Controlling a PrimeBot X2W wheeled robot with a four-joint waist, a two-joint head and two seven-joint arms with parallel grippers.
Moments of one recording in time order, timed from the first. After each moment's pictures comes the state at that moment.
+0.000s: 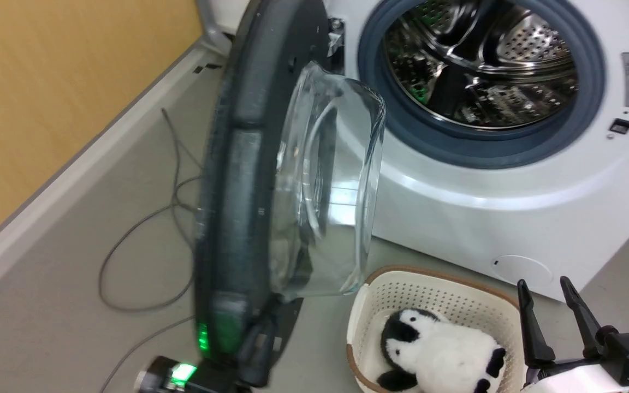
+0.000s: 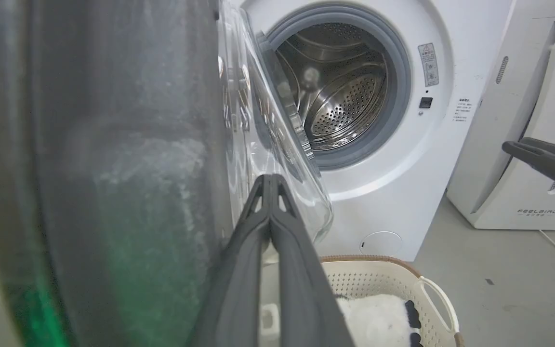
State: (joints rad) left arm 0.09 0.06 -0.32 -0.04 -0.05 -0.02 -0.26; right arm 0.03 -0.05 -0.08 0.12 0.09 0.13 -0.26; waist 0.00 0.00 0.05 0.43
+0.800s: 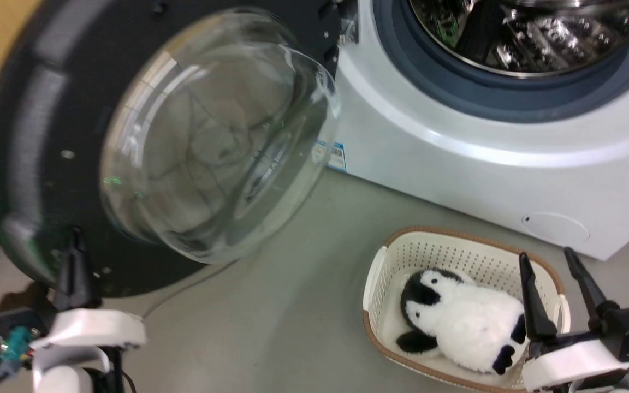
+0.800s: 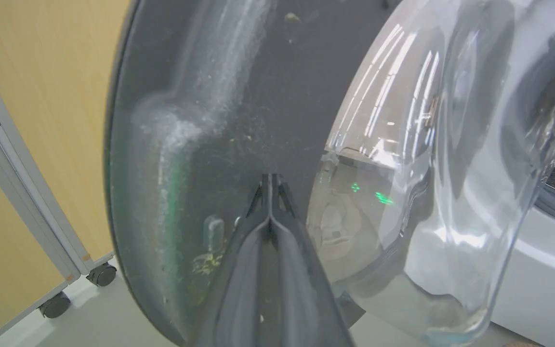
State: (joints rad) left arm -0.14 0.08 0.20 0.15 -0.14 0.03 -0.26; right arm -0.03 -0.05 -0.09 0.11 0.02 0.13 -0.26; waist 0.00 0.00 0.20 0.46
